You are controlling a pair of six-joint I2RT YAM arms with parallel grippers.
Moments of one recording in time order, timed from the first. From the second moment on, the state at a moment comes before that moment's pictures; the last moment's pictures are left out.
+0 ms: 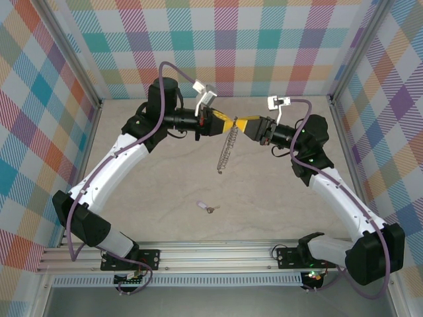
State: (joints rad) left arm -0.55 1.52 1.63 -0.40 0.96 -0.13; right arm 0.37 1.17 0.97 0.45 -0.91 0.91
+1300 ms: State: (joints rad) left arm -0.55 1.52 1.65 -0.42 0.98 -0.13; right arm 0.40 1.14 1.02 0.31 -0.88 0.80
